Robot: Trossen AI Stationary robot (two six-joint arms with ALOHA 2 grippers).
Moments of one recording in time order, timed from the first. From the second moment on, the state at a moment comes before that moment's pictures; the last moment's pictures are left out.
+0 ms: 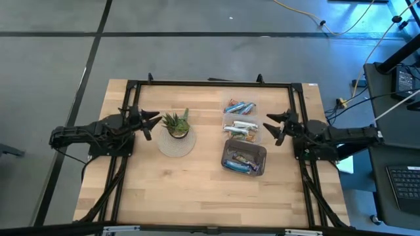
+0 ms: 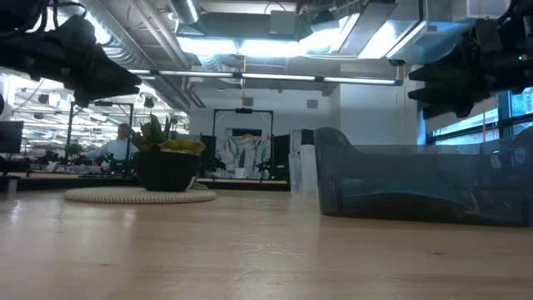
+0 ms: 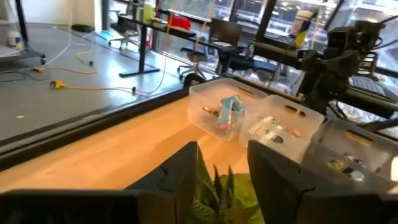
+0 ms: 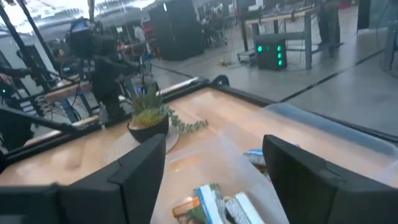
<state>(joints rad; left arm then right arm) 0.07 0.00 0.13 -0.25 -0.45 -0.30 0.07 0.13 0.07 0.02 0.48 0.28</state>
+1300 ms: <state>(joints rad) 0.07 0.00 0.05 -0.06 -0.50 -0.25 -0.07 0.00 0.01 0.07 0.36 0.18</state>
